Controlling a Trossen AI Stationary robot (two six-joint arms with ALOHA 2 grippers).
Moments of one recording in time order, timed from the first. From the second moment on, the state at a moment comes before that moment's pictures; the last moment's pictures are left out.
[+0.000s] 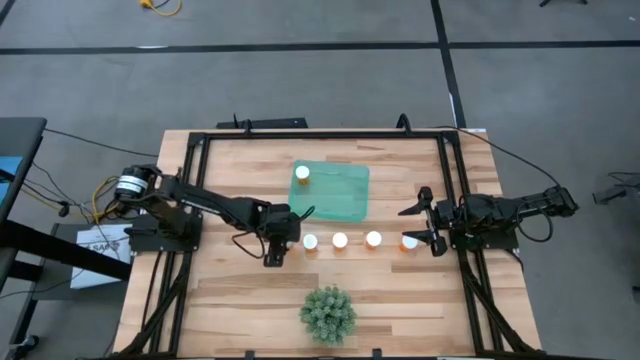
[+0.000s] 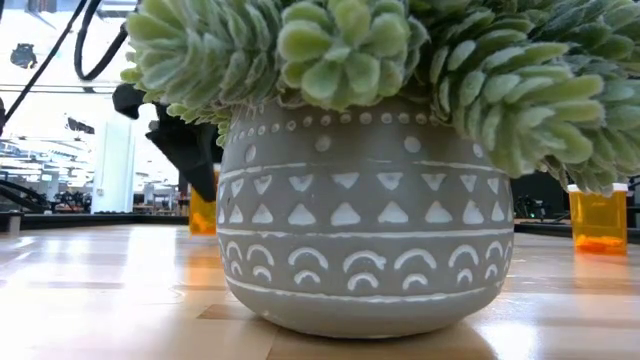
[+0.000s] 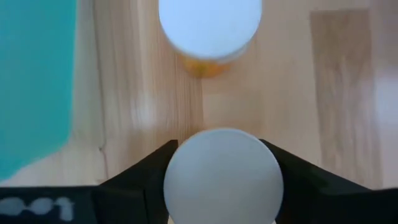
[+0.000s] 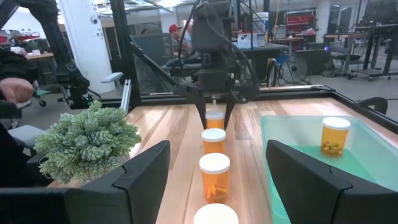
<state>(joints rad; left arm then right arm) -0.11 1.61 0.96 -0.49 0.01 -0.04 0.21 0.05 0.01 0.03 0.08 0.05</state>
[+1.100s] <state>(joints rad) 0.33 1.47 1.00 -0.39 0.07 0.15 0.21 0.05 0.01 0.02 0.08 0.05</state>
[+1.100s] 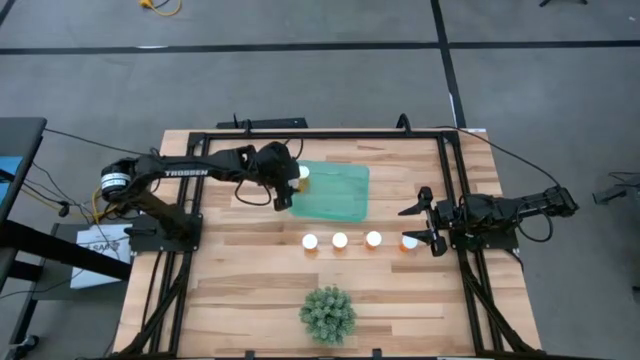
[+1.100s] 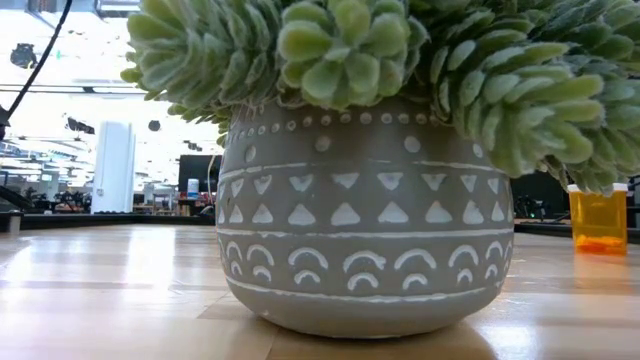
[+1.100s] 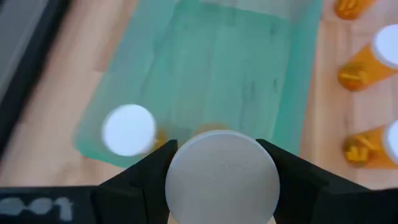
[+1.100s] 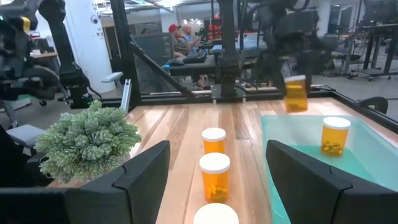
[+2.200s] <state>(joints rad) 0.29 1.54 1.01 -0.38 0.04 0.19 0.21 0.05 0.01 0.02 0.08 0.05</state>
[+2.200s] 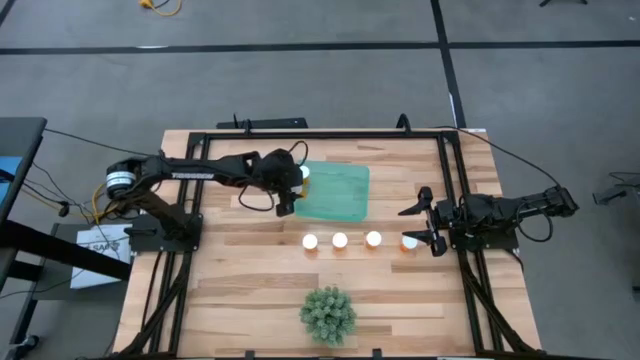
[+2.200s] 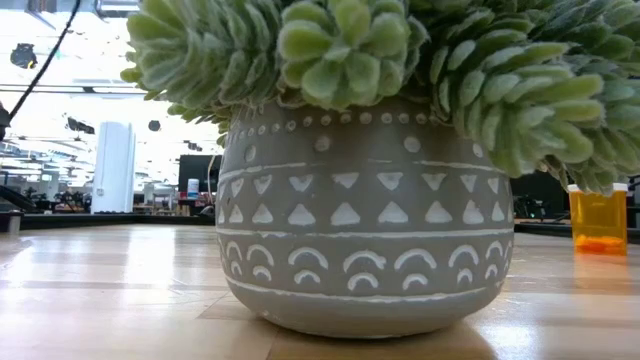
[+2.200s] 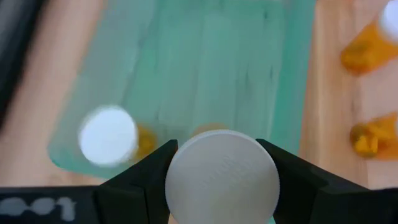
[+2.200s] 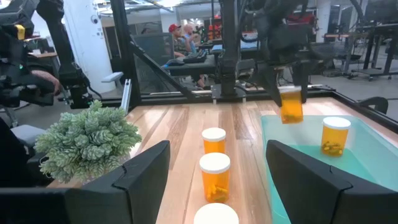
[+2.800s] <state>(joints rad) 0.28 1.76 1.23 -0.61 0.10 0.23 0.21 0.05 0.01 0.02 0.08 0.05</state>
